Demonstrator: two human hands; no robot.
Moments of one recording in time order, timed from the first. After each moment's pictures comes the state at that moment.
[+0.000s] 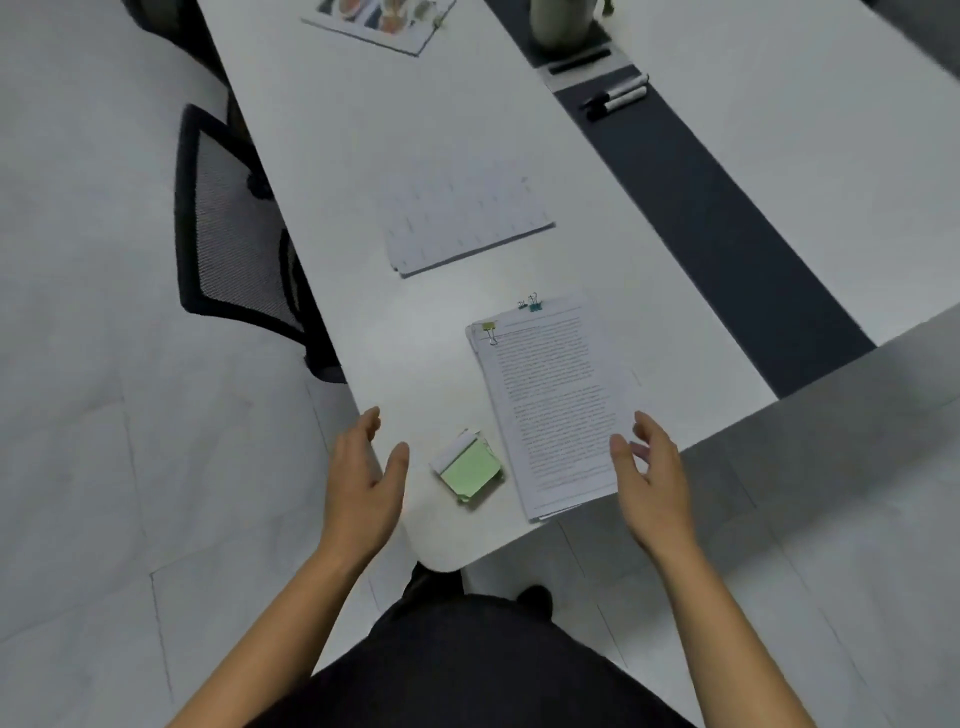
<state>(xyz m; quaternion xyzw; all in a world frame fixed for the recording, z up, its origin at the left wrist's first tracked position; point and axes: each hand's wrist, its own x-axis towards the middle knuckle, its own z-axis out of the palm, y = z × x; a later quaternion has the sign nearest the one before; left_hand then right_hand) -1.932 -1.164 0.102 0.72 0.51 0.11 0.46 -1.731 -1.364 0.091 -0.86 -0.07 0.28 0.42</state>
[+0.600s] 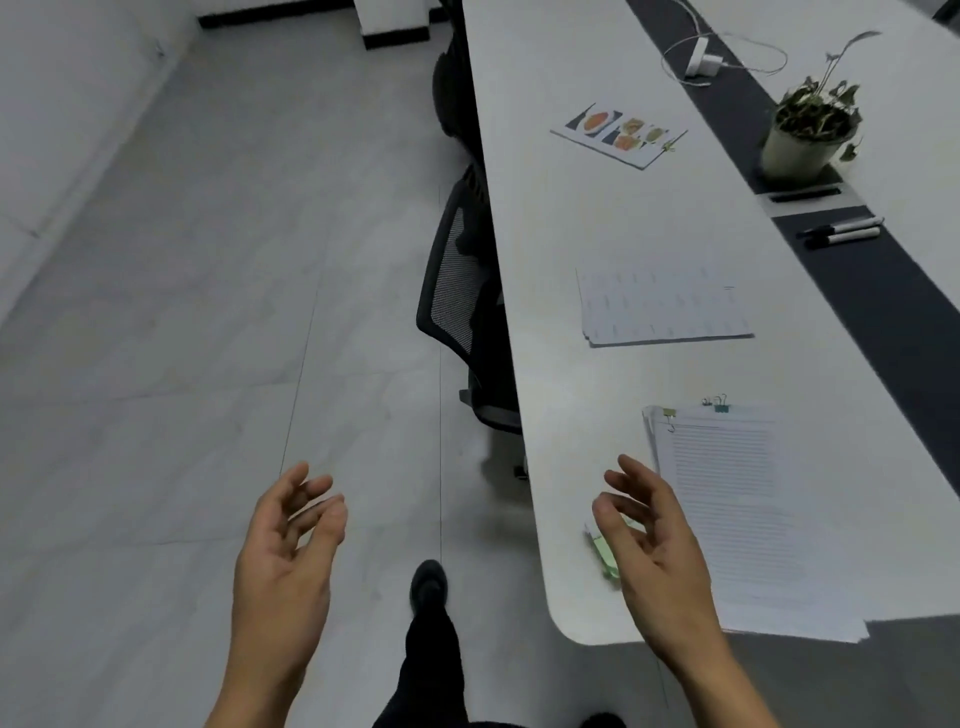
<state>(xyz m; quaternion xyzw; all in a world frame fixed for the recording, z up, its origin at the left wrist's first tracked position) -2.120 -1.149 0.221 0.49 0.63 0.40 0.45 -1.867 -1.253 0.174 -0.71 -0.26 0.38 0.53</state>
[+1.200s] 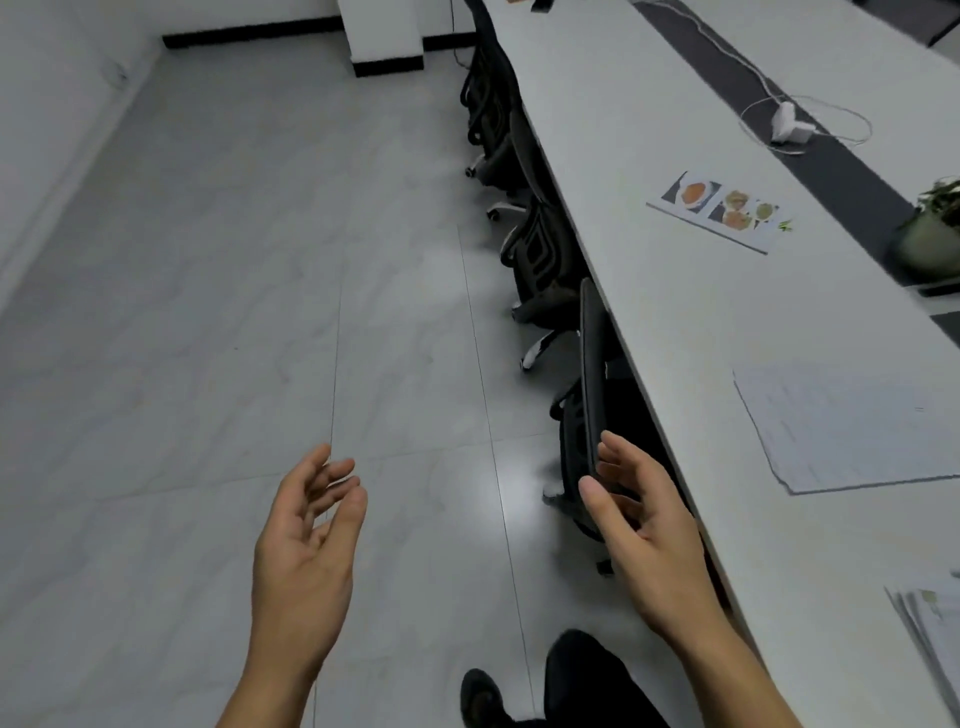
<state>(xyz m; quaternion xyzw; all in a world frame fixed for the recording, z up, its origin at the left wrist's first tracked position) -2.263 -0.743 0.233 0.53 0.57 0.40 0.48 -2.025 -0.853 0.202 -0.72 -0.32 0.32 0.52</state>
